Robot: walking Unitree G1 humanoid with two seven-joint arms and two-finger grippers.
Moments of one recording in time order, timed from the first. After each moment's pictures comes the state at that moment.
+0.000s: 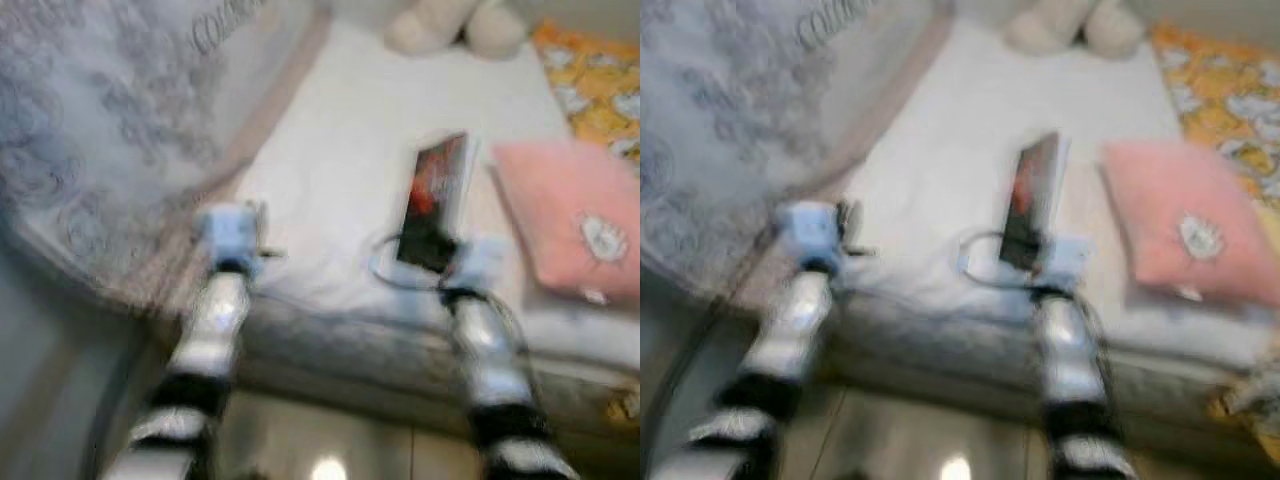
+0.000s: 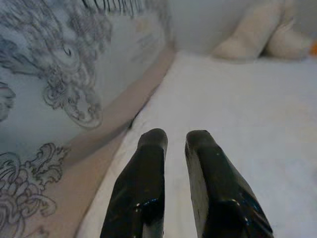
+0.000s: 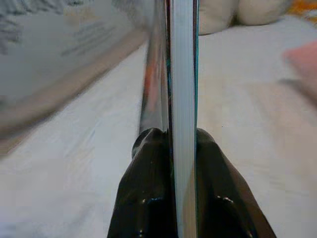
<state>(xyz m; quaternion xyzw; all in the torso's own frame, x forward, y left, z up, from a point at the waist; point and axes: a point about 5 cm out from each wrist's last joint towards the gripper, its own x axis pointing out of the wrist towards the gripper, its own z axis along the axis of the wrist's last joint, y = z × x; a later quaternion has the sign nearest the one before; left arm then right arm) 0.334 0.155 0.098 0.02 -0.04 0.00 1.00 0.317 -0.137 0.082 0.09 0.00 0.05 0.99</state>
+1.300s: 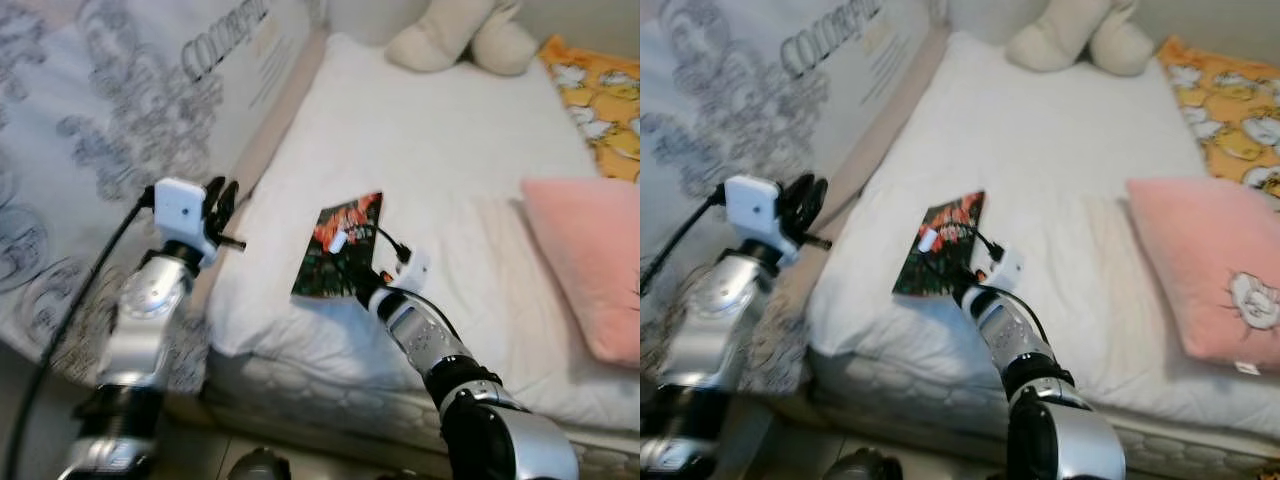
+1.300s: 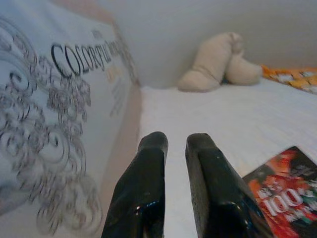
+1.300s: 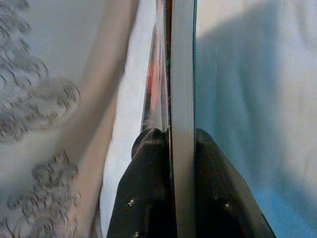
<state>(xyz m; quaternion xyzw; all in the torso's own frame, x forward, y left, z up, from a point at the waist) 0.312 0.183 0.157 0.07 -0.09 -0.14 0.98 0.326 -0.083 0.035 0.41 0.23 0.12 0.87</state>
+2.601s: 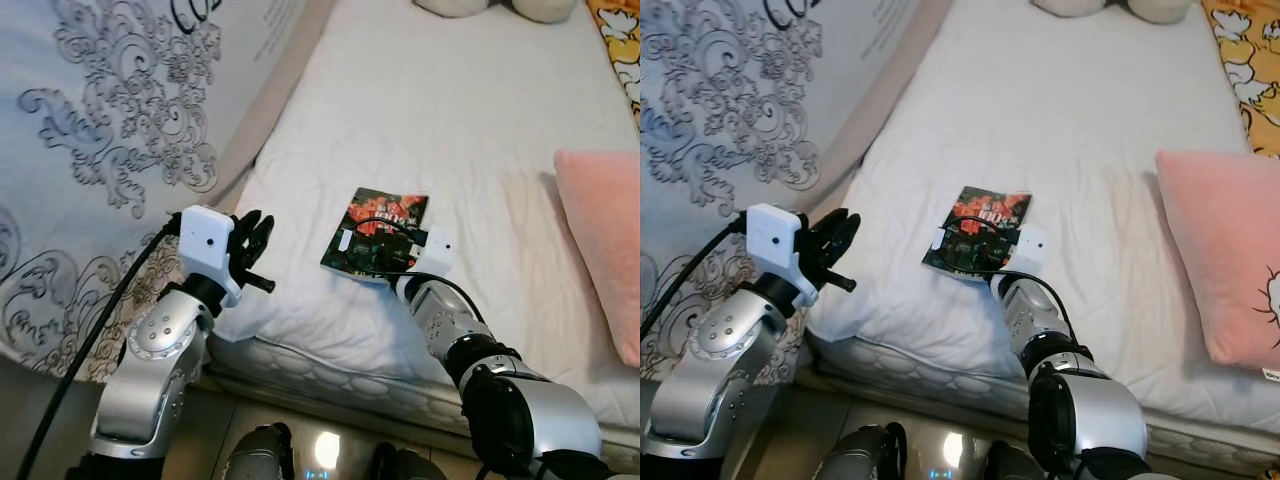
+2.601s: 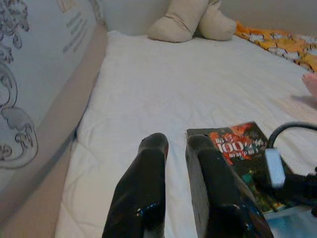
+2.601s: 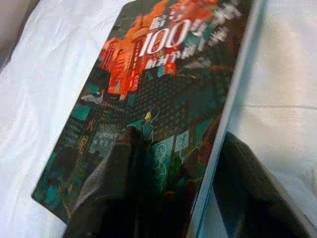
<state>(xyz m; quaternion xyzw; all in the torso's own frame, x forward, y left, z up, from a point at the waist) 0.269 0.142 0.159 0.02 -0.03 -0.19 0.98 0.349 -0.126 0.052 0.19 0.21 0.04 0.96</state>
